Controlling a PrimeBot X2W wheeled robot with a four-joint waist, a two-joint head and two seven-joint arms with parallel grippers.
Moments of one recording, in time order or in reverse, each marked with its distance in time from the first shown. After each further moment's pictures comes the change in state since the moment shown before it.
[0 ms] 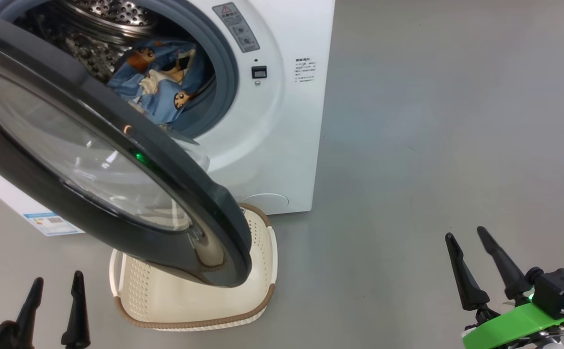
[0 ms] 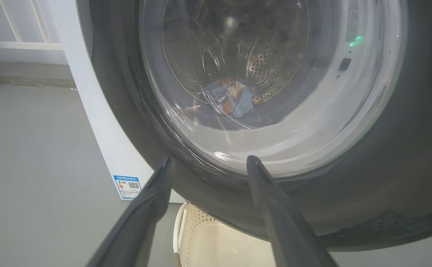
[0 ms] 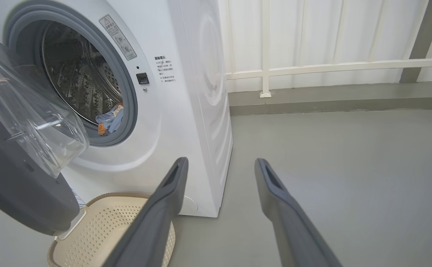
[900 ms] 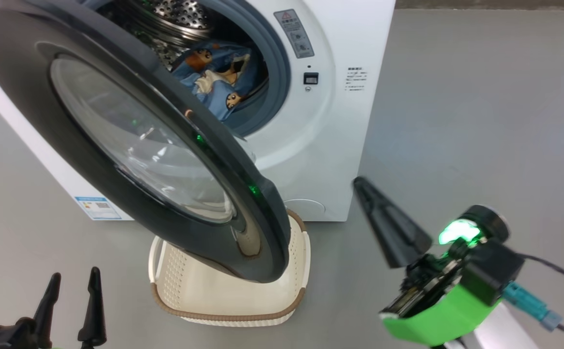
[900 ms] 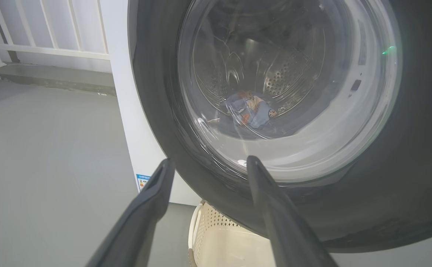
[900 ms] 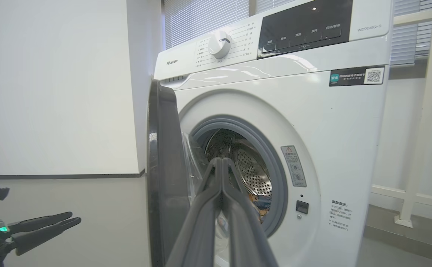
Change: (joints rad) left arm -0.004 -0.030 -0.030 -0.019 0.002 0.000 0.000; right arm -0.186 0.024 0.307 -0.278 -0.061 0.000 0.000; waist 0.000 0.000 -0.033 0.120
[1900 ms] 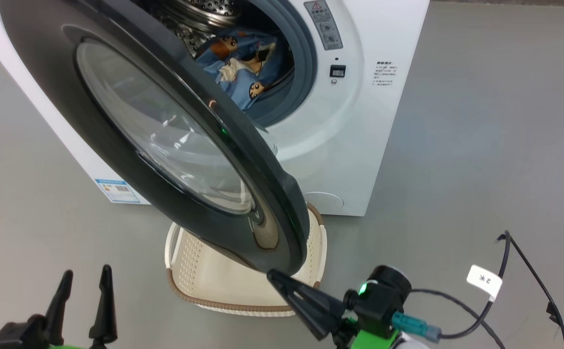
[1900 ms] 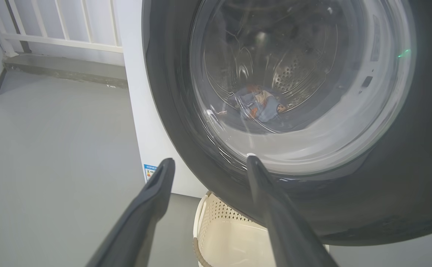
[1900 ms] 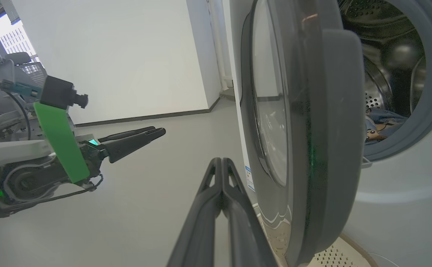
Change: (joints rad) left arm -0.004 -0.021 -0.022 -0.007 0.000 0.000 0.000; right arm -0.042 0.021 0.357 0.285 0.099 0.000 0.000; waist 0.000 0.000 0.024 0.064
